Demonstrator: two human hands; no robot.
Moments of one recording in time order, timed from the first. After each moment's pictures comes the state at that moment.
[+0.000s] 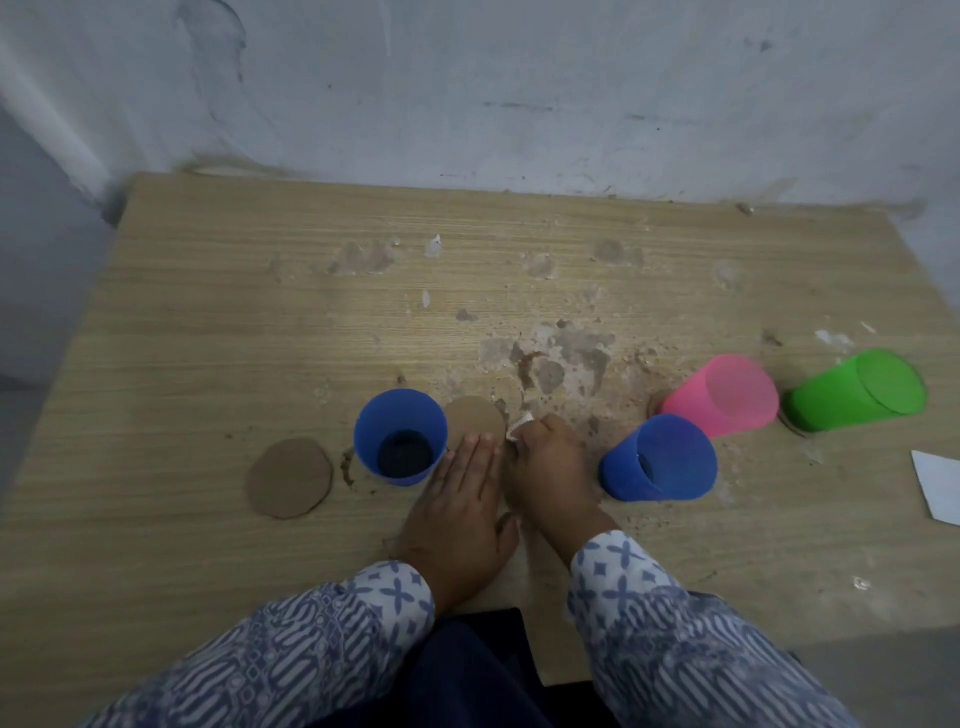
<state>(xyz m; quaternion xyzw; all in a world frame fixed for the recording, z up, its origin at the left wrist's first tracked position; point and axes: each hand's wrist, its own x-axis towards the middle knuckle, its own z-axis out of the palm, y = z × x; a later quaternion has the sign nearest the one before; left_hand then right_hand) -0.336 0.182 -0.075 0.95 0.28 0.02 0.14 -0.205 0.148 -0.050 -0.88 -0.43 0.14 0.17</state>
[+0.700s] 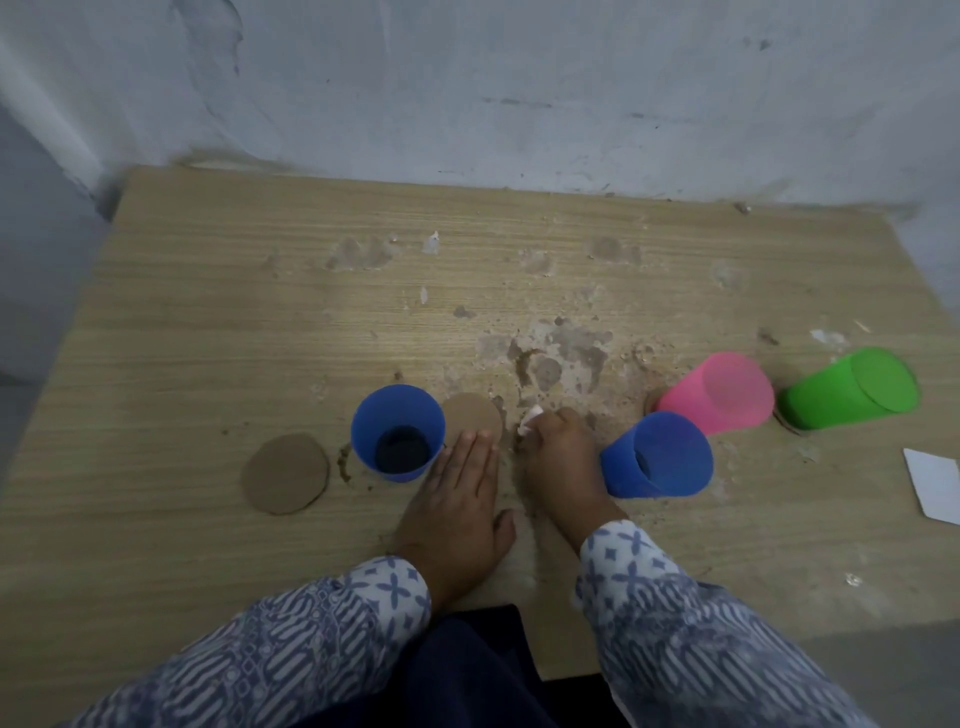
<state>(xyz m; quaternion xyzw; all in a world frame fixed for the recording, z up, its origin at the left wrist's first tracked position) -0.336 0.182 -0.076 0.95 0.27 0.01 0.13 -0.192 0.144 -0.038 -0.88 -0.41 0.15 0.18</state>
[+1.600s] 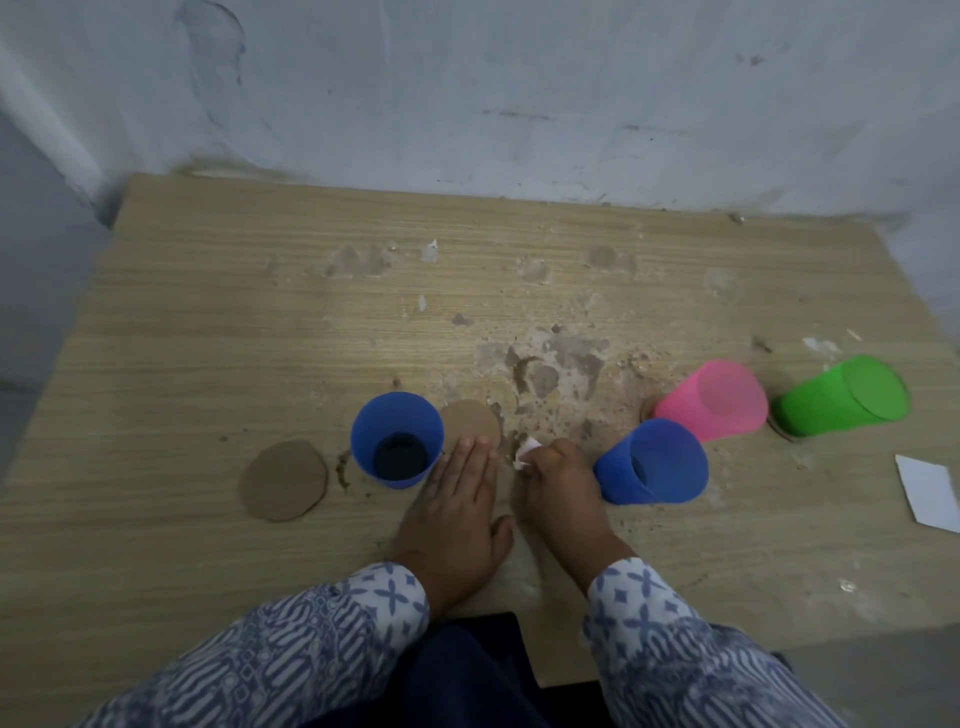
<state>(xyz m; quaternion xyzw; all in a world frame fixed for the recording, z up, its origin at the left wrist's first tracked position) -0.337 0.182 -0.074 0.95 0.26 0.01 0.16 -0.206 0.122 -0.036 -0.88 -0.42 0.17 0.17</state>
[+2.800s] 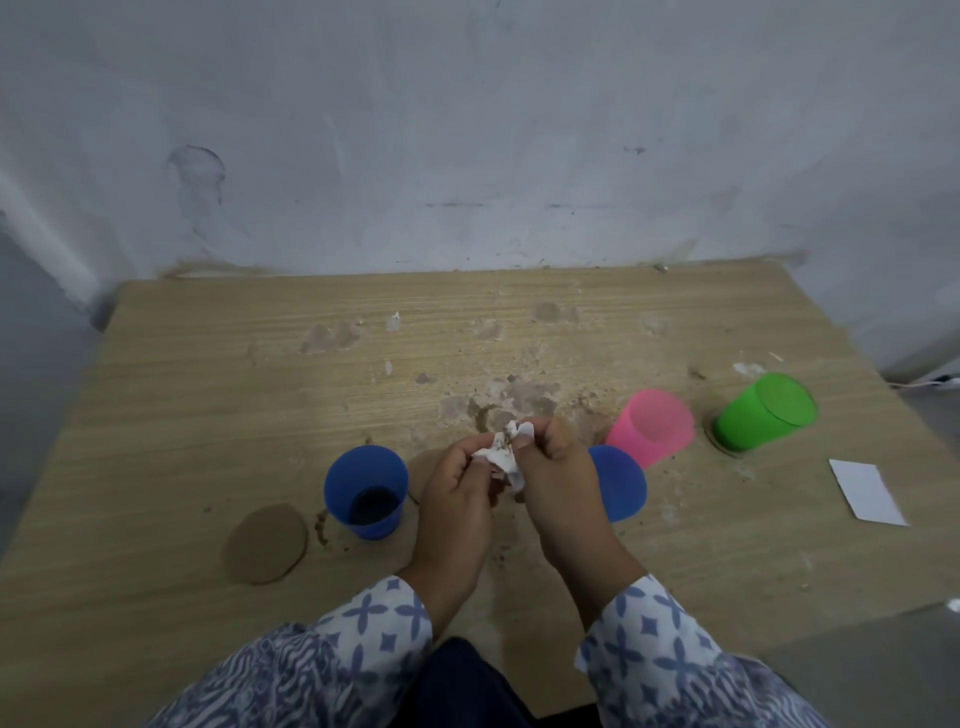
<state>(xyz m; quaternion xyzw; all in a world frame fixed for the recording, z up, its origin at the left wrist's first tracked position) -0.293 0.172 0.050 0.53 0.40 0.27 0.70 -0.216 0.127 0.070 -0.76 -0.18 0.26 0.56</state>
